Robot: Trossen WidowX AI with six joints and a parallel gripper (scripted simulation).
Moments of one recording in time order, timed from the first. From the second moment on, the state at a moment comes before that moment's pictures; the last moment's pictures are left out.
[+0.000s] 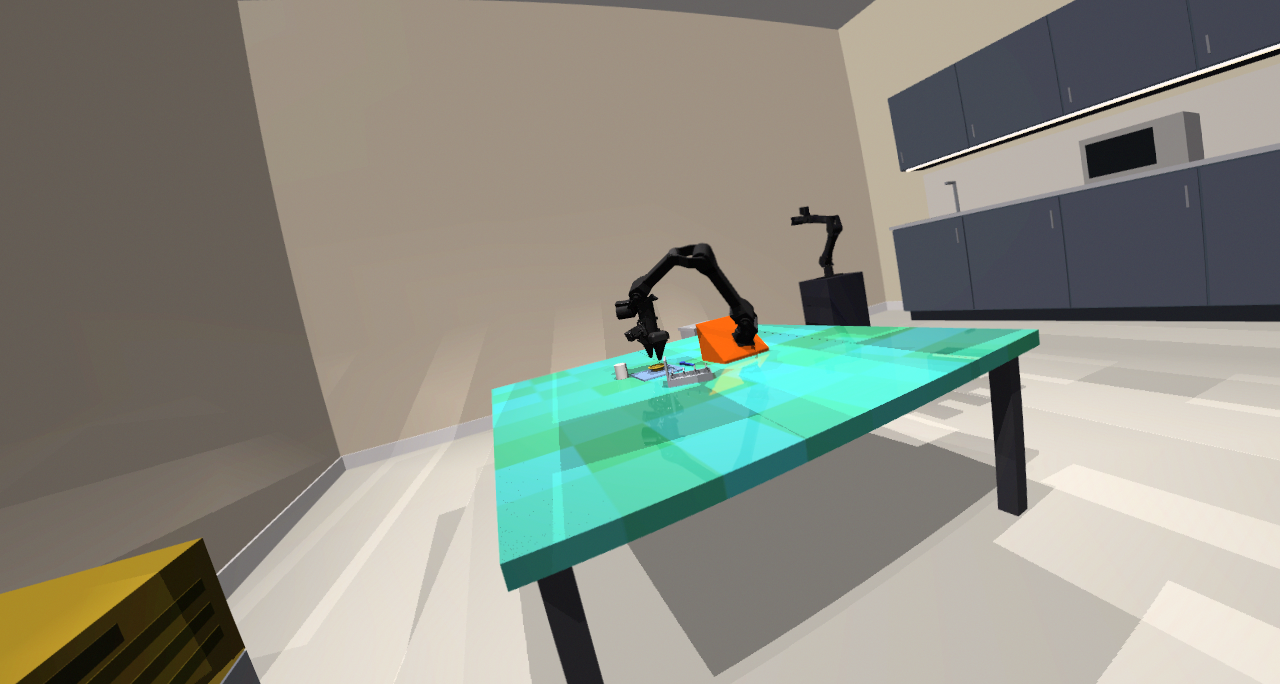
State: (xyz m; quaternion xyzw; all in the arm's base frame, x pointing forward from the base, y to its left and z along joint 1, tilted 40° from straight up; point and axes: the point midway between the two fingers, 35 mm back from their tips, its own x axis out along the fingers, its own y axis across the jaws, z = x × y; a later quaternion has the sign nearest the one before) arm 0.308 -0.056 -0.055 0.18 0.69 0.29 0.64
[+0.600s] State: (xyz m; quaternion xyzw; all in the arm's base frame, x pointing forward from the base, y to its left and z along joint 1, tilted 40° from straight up) arm 0.306 -0.037 -0.077 0.18 0.68 0.29 0.64
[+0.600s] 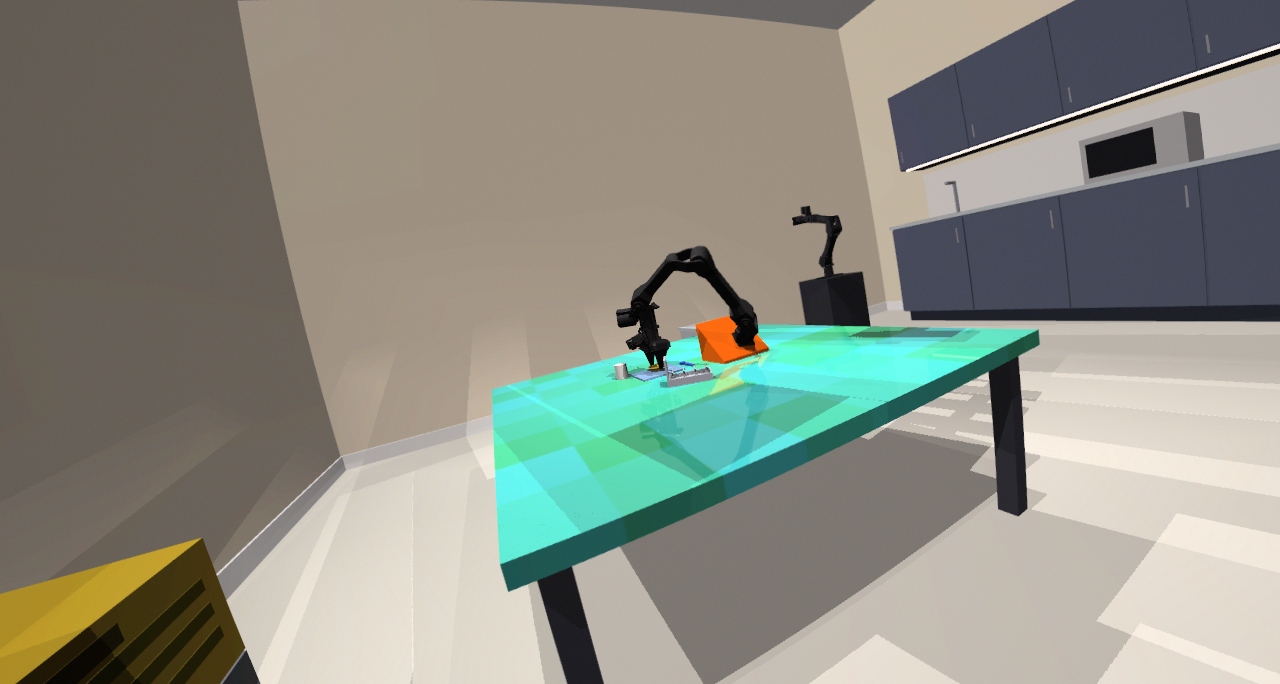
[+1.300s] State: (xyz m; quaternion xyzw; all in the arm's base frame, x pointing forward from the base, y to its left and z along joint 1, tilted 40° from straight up) arm 0.303 -0.032 -0.083 0.19 0.69 0.29 0.64
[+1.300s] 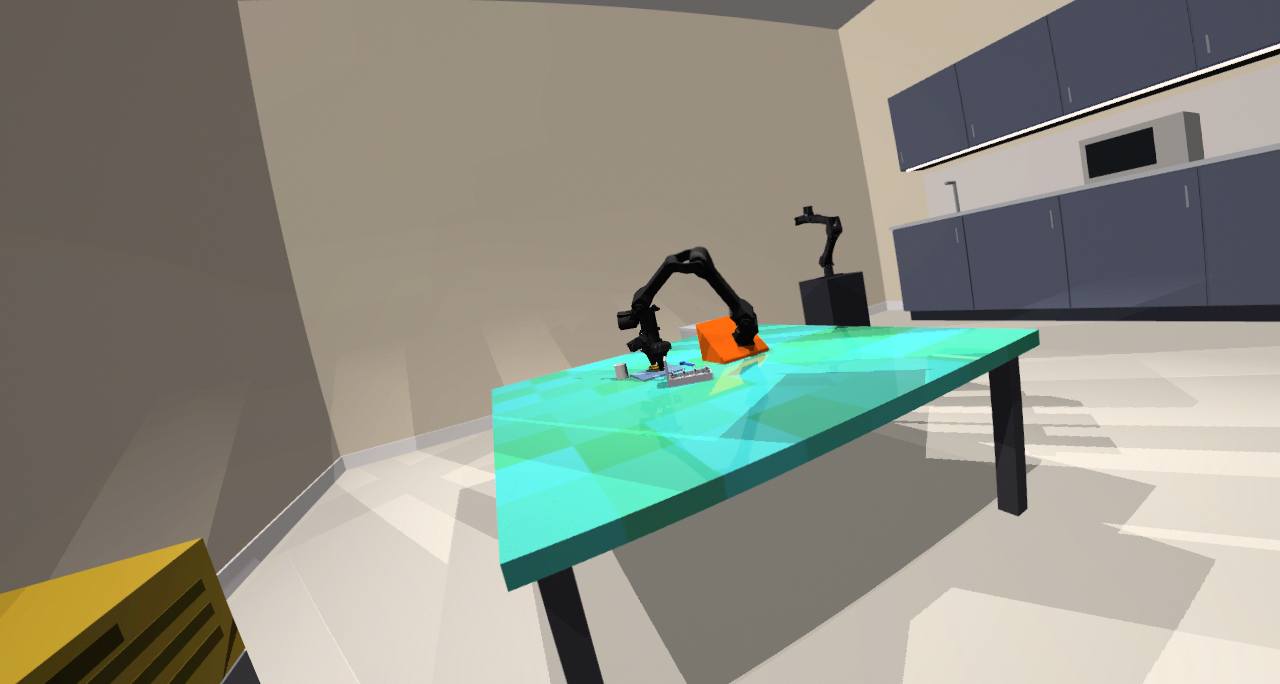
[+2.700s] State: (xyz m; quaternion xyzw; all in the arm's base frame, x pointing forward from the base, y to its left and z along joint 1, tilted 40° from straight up) arm 0.327 -0.119 0.026 0.21 0.70 0.27 0.64
